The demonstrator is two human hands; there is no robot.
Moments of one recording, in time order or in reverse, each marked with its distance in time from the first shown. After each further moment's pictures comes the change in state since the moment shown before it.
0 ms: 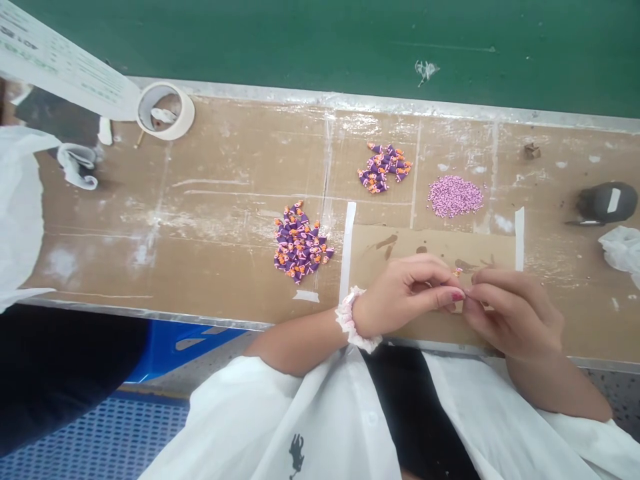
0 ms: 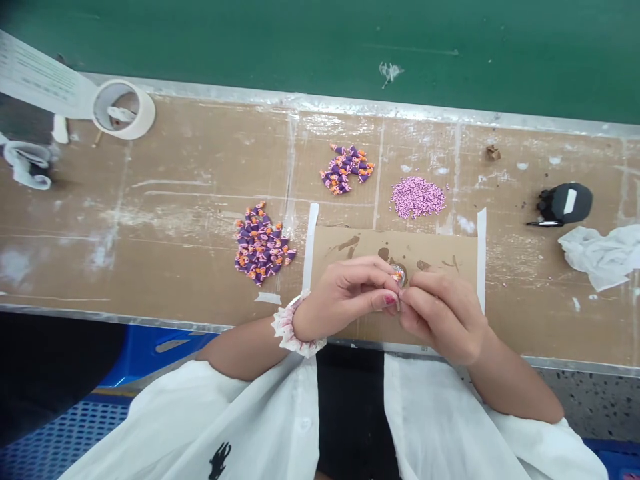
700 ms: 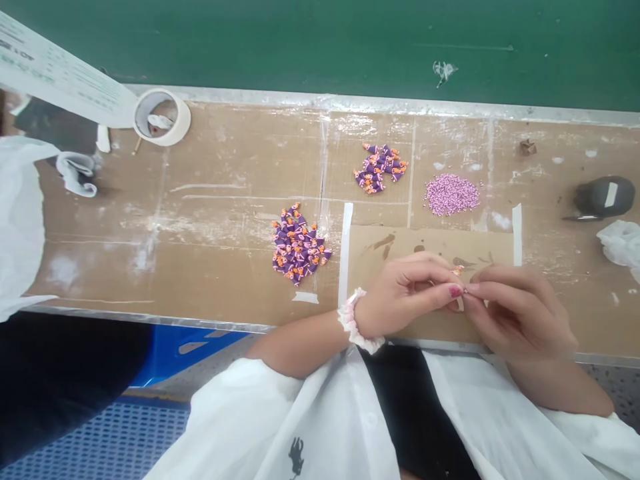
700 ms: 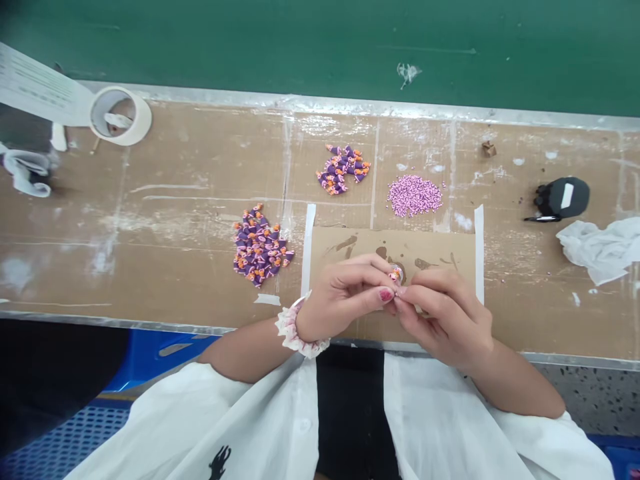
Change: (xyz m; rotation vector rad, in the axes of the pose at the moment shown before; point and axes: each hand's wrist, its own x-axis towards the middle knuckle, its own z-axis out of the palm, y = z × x) left_hand -0.002 -0.004 0.004 -0.063 0.037 0.026; right_hand 0.018 -0.009 -0.003 0.118 0.035 0.097
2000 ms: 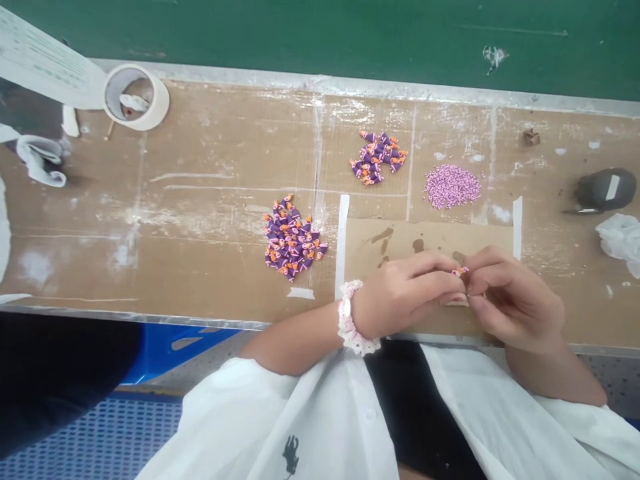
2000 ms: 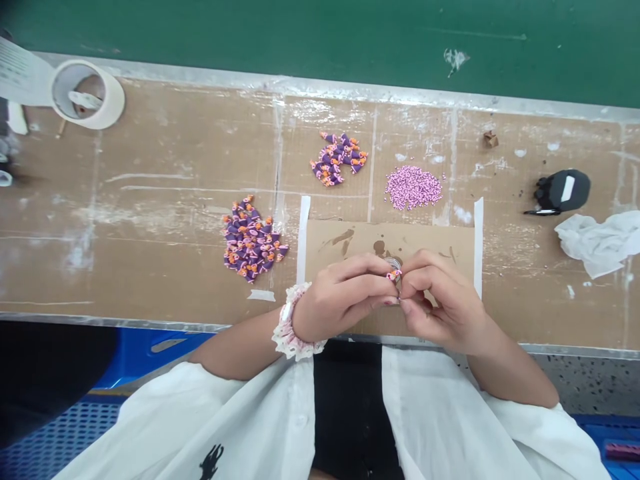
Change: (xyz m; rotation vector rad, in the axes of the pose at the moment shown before) left_hand 0.001 -0.002 -0.007 0.707 -0.039 0.543; right_hand 0.008 0.013 -0.007 0.361 -0.272 0.159
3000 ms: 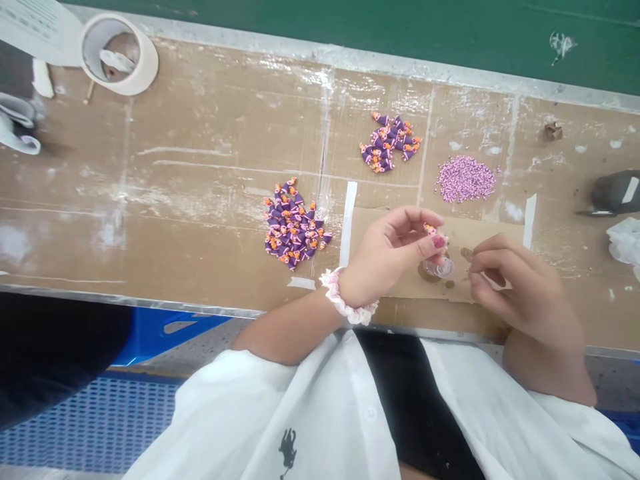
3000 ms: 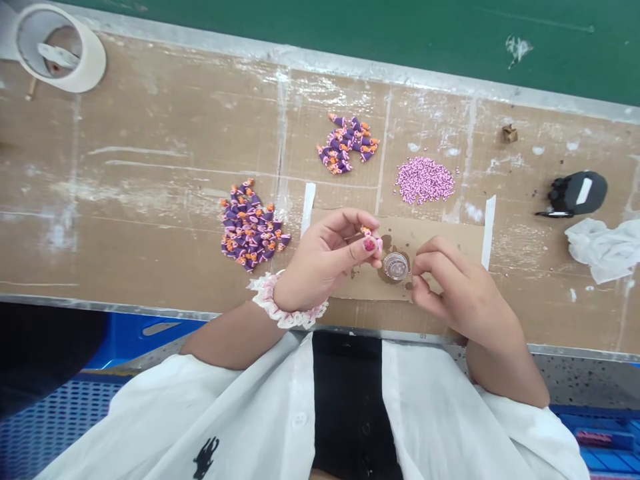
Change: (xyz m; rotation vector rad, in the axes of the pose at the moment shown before) left_hand 0.011 -0.007 -0.010 -1.115 0.303 -0.856; right_hand -0.006 0.009 -0.007 -0.411 -0.178 0.064
